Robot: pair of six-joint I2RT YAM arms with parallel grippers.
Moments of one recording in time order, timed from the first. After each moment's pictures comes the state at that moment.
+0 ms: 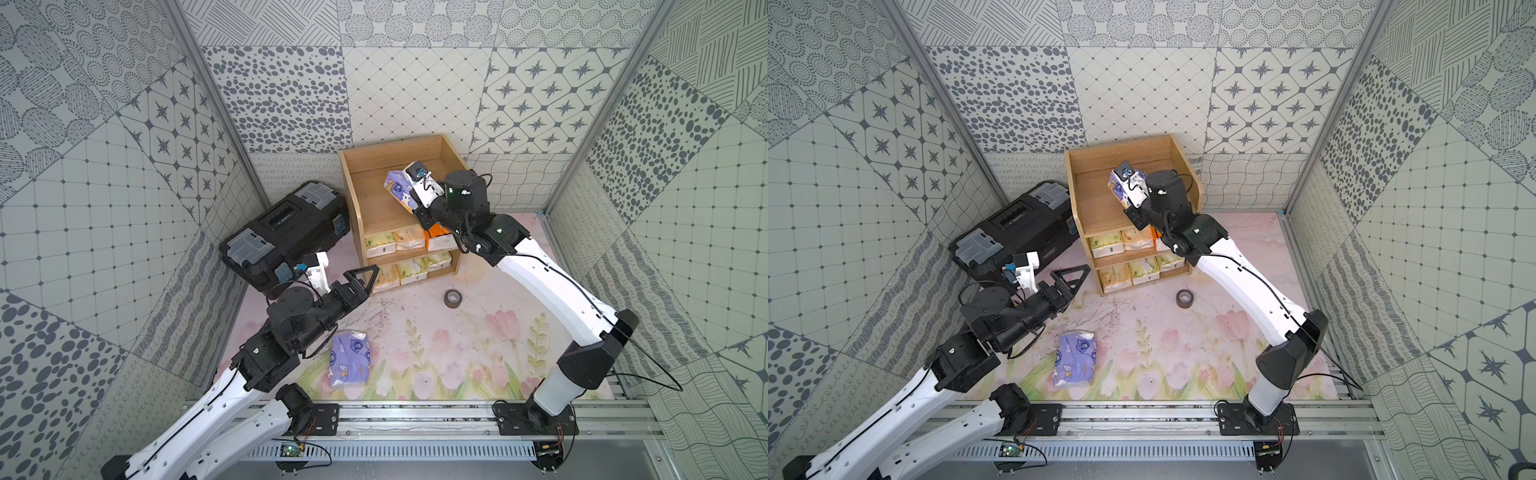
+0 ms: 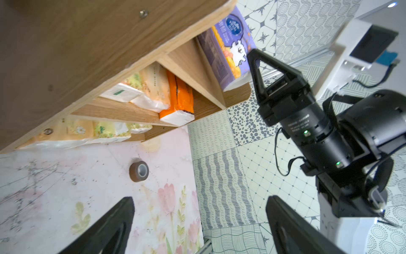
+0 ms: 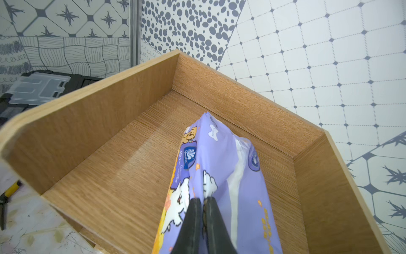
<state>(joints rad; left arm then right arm) -0.67 0.71 0.84 -0.21 -0.02 -1.08 0.74 1.63 1.86 -0.48 0.18 -0.31</state>
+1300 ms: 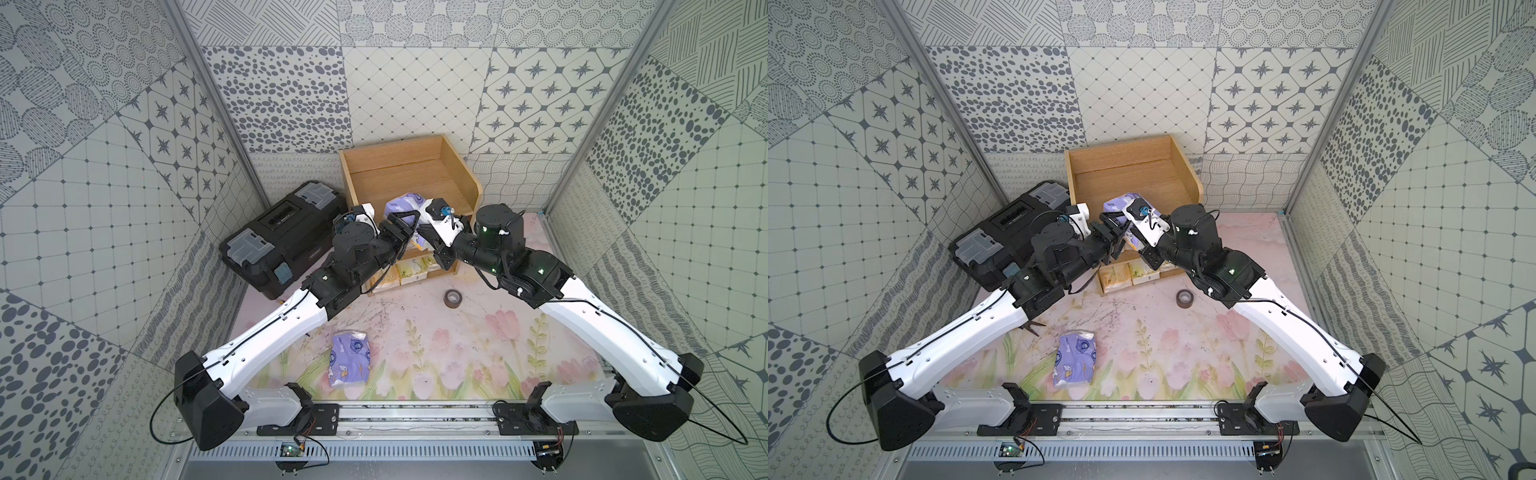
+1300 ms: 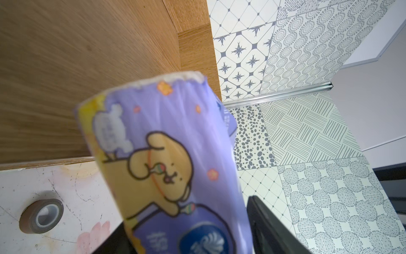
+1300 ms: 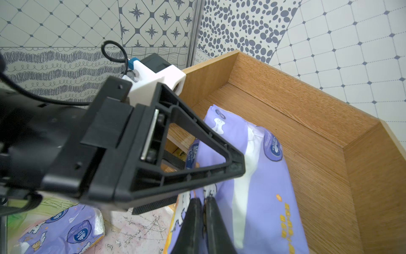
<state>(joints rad) -0.69 1.30 1.23 0.02 -0.05 -1.31 0.81 1.32 1.53 -0.47 -0.01 -0.28</state>
